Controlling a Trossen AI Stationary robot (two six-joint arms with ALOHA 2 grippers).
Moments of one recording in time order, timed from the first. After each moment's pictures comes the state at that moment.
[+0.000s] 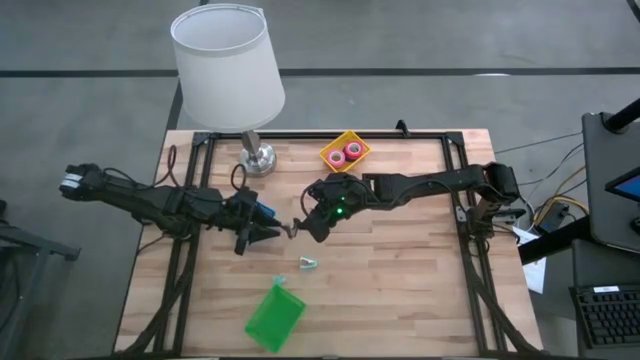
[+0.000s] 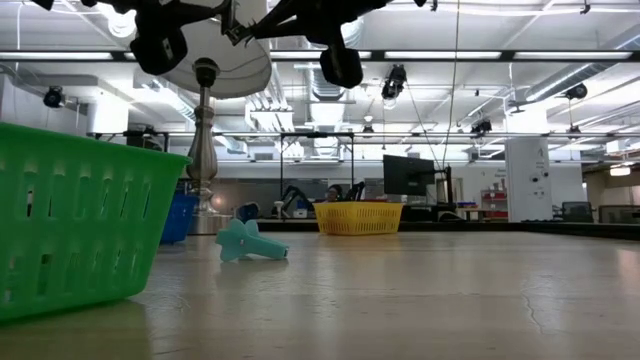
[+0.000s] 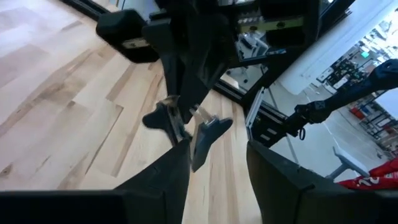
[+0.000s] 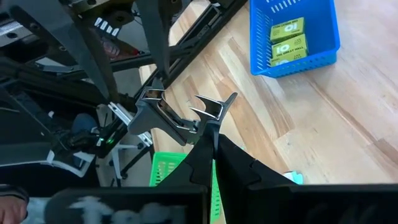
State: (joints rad) left arm -0.21 0.83 0.64 -0.03 -0.07 -0.62; right arm 0.03 1.79 1.46 -0.22 -0.21 0.88
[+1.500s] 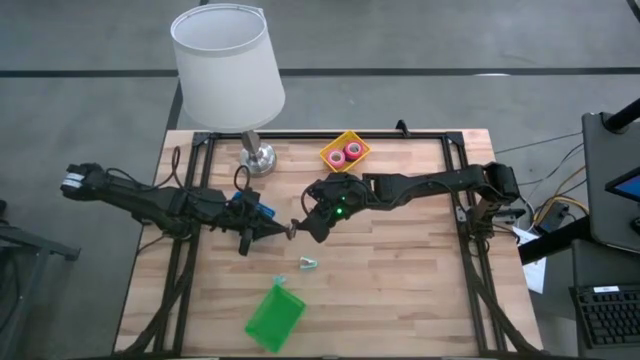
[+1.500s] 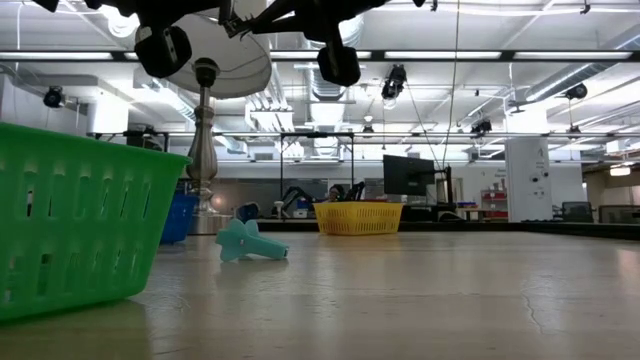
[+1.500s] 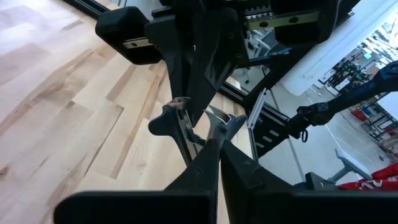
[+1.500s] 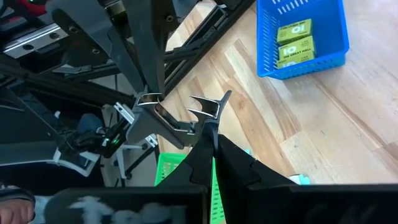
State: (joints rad) left arm -0.21 0.86 0.63 0.01 -0.08 -0.63; right arm 0.03 1.79 1.46 -0.20 -0.22 0.89
